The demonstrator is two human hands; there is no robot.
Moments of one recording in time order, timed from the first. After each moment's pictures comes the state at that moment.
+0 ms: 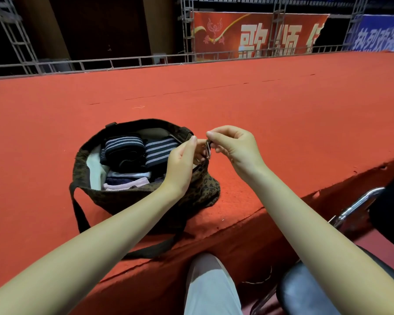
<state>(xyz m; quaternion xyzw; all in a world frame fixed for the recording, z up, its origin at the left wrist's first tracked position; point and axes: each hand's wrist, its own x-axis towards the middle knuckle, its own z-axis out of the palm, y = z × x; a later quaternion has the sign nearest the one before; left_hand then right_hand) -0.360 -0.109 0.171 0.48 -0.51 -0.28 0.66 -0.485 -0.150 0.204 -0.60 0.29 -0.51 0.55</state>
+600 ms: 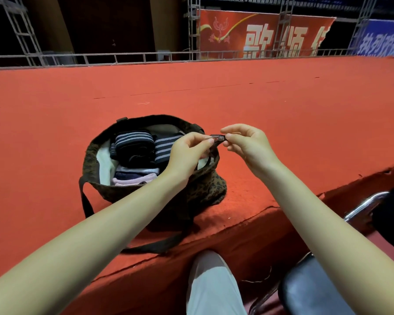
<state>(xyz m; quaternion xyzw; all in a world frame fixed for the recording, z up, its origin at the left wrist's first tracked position) -0.339 -0.107 0.180 0.51 -0.49 -0.31 0.63 -0.483 -0.161 0.201 -0.62 0.32 -0.48 0.54</state>
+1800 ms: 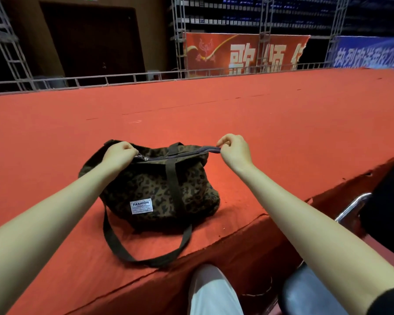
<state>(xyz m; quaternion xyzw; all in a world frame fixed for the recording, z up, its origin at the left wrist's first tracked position) -0.188 -0.128 0.199 0.78 -0.48 -0.09 0.38 -0.468 -0.202 0.193 -0.70 0.53 -0.42 0.21</state>
